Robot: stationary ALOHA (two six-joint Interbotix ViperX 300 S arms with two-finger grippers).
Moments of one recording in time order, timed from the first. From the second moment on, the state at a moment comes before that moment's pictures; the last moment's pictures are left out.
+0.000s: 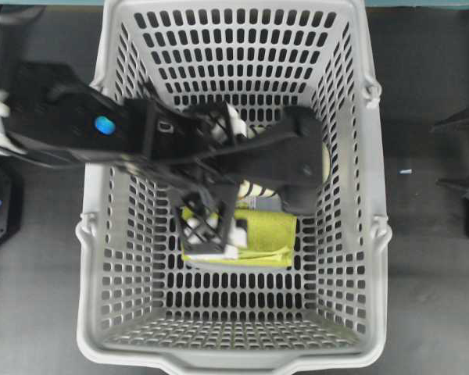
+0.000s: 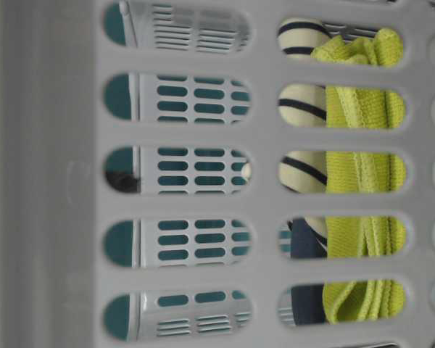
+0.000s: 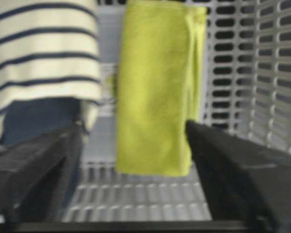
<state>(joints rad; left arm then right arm) -0.10 0.11 -0.16 0.04 1.12 -0.10 -0.01 -1.17 1.16 0.00 0.15 0.02</state>
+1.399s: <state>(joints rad) -0.15 0.23 0.01 0.04 1.01 -0.10 -0.01 -1.17 1.16 0.00 0.14 0.03</state>
